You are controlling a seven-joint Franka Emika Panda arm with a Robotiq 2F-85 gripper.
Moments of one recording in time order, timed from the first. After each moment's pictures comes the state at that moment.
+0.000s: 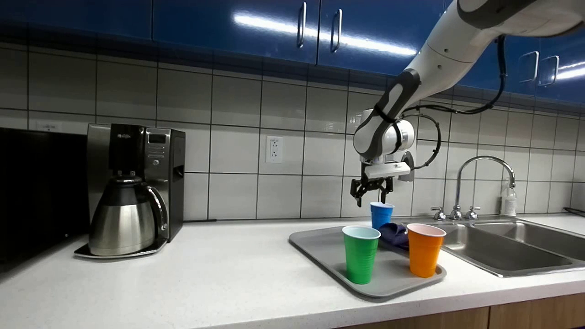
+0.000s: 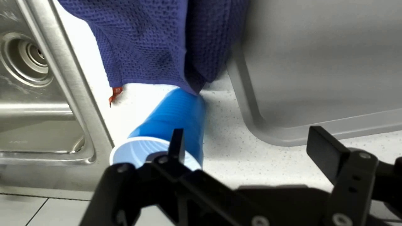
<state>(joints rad) 0.03 0.44 -0.09 -1.88 -0.25 2.55 0.18</state>
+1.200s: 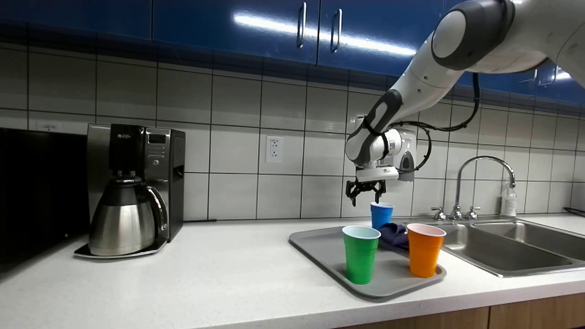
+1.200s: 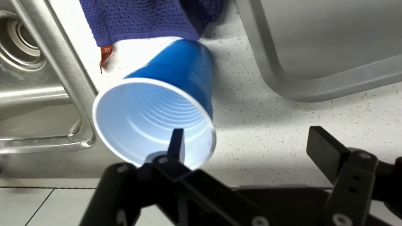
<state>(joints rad) 0.04 0.65 -0.13 -1.59 -0.21 2.50 0.23</state>
